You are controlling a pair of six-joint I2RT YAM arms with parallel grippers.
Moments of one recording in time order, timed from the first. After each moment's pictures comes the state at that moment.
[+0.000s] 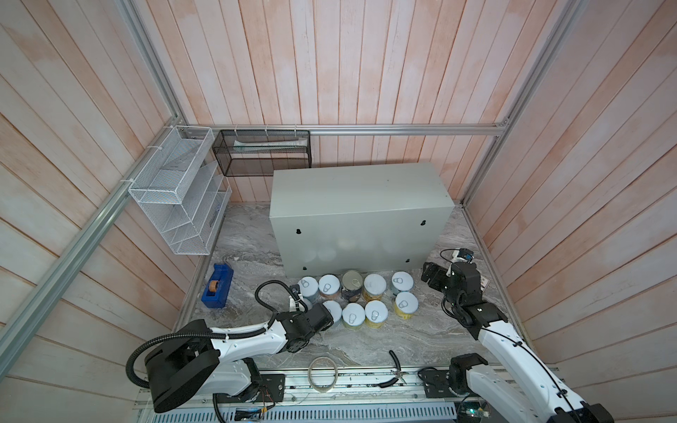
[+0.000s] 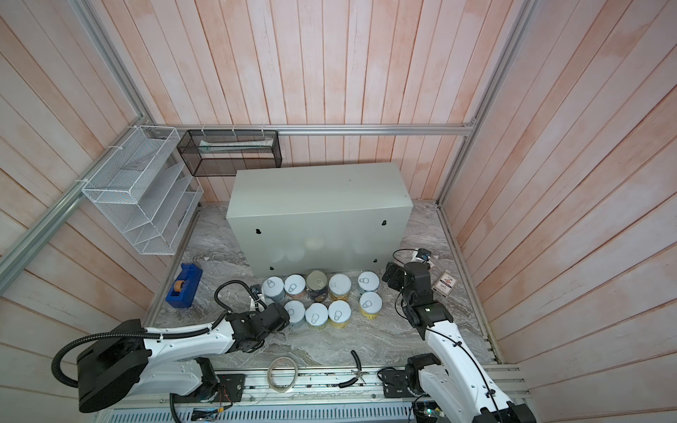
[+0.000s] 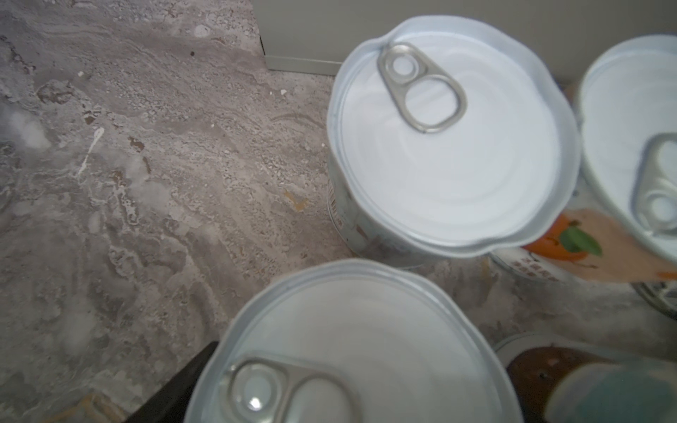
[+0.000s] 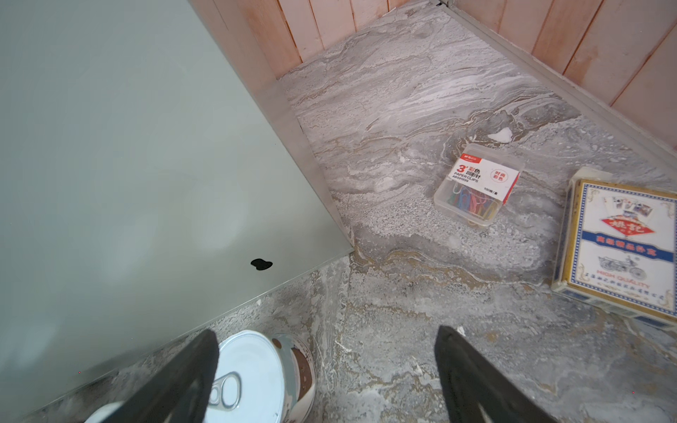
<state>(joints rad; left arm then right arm) -0.98 1.30 0.47 -0.37 -0.64 -1.03 0.22 0.84 0.49 -0.20 0.18 0.55</state>
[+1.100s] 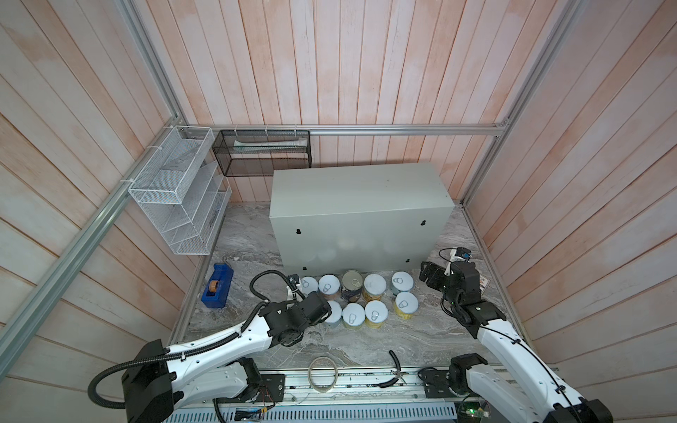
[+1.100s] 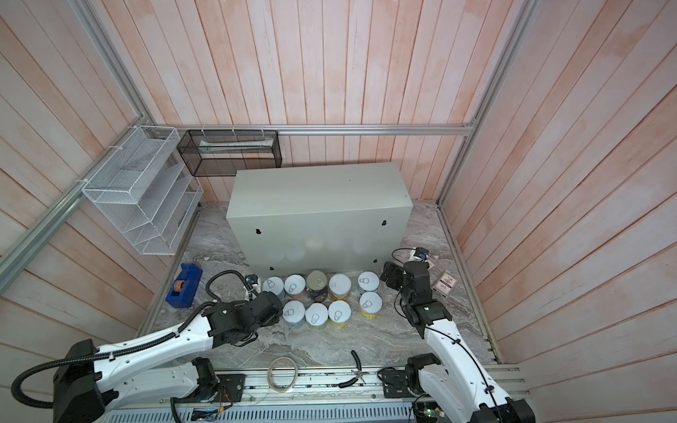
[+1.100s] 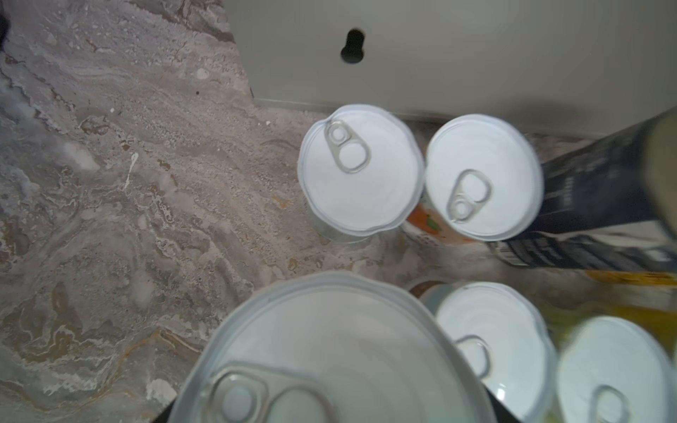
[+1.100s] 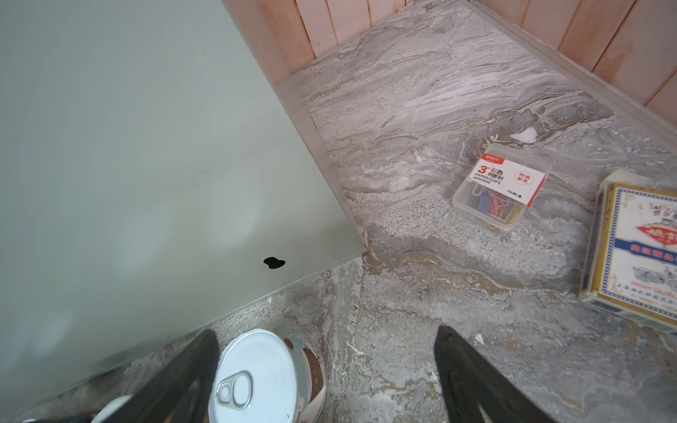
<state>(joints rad) -0.98 1.08 0.75 -0.80 -0.50 -1.01 0.22 0.86 0.50 -0.18 0.14 0.54</state>
